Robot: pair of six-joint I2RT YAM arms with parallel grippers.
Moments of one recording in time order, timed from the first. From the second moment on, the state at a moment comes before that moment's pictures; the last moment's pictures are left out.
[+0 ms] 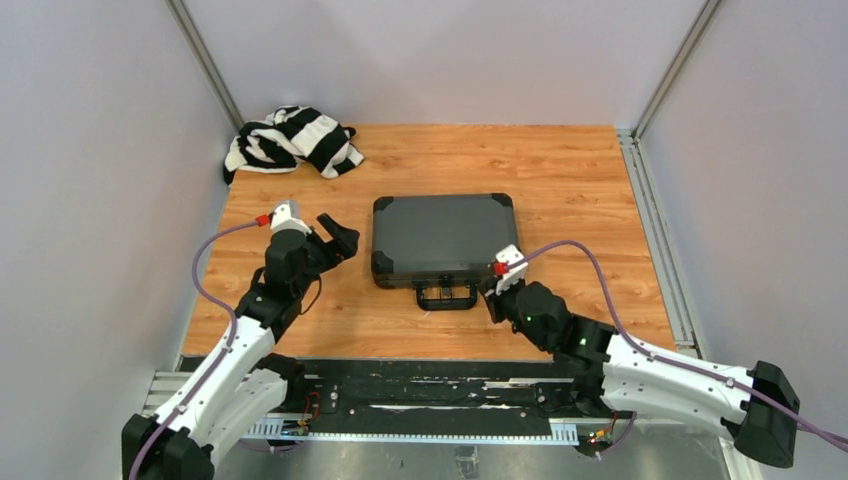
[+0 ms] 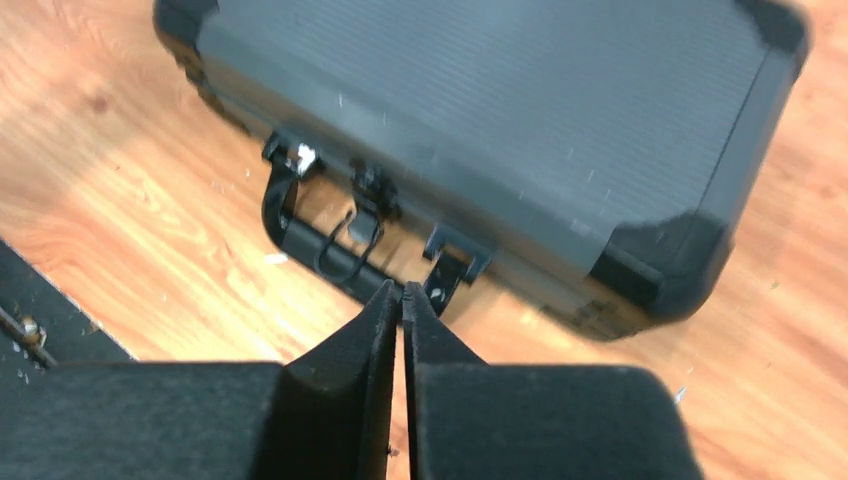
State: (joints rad) left arm -0.32 0.74 0.50 -0.09 -0.17 -0.70; right arm 1.08 0.73 0.35 0.03 0.40 0.16
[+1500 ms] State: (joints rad) left arm -0.59 1.44 0.67 0.44 0.08 -0.64; right arm 0.95 0.99 0.24 0.31 0.07 0.27
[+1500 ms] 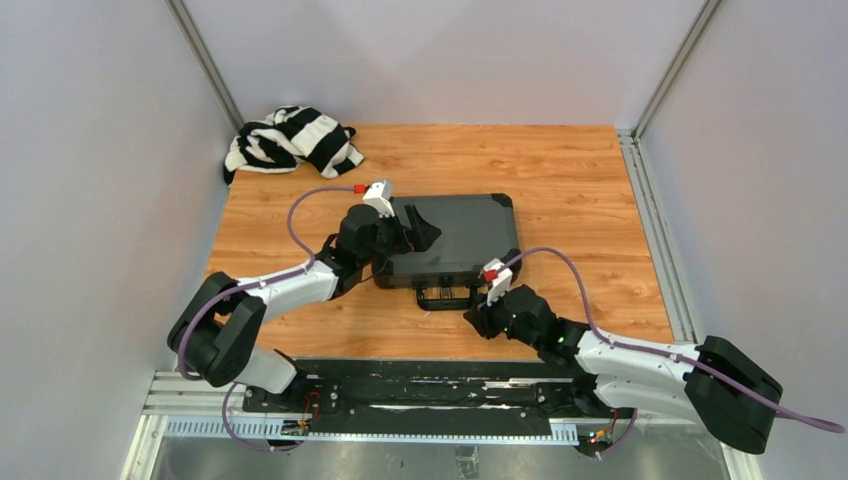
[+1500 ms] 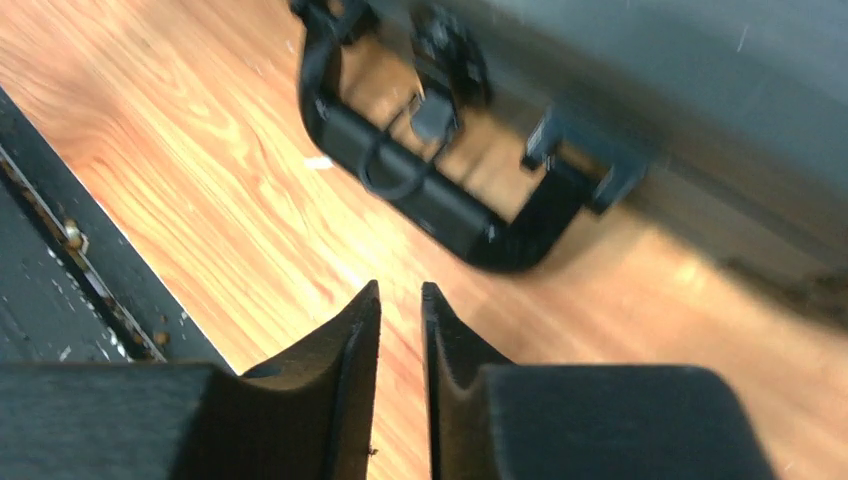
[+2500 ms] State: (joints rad) left arm -0.59 1.38 0.64 0.39 0.01 -0.63; right arm 0.96 1.45 0.30 0.63 0.05 0.37
